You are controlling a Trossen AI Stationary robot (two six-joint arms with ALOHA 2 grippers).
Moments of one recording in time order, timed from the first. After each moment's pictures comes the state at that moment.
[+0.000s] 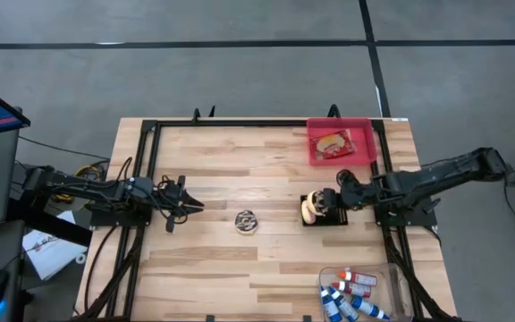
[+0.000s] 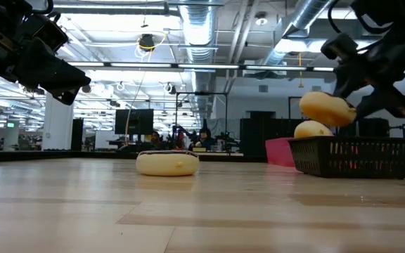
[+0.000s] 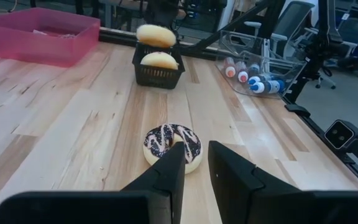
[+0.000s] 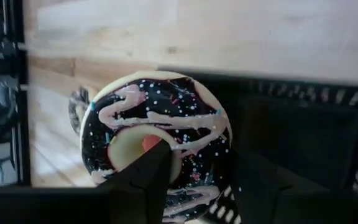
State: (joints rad) left arm -0.10 0.38 0.02 0.17 -0.01 -0.19; right arm 0.19 0.88 0.46 -0.46 0.26 1.60
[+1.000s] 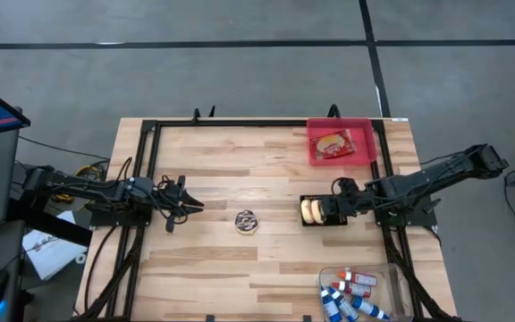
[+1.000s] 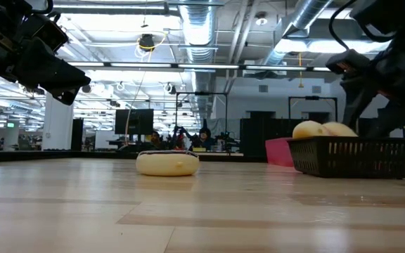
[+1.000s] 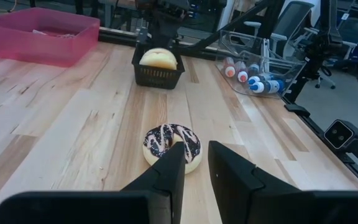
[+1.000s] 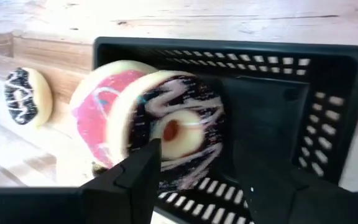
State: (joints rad) left arm -0.10 0.38 0.02 0.17 -0.01 -0.19; right arm 0.25 0.97 0.46 -0.54 0.23 1.65
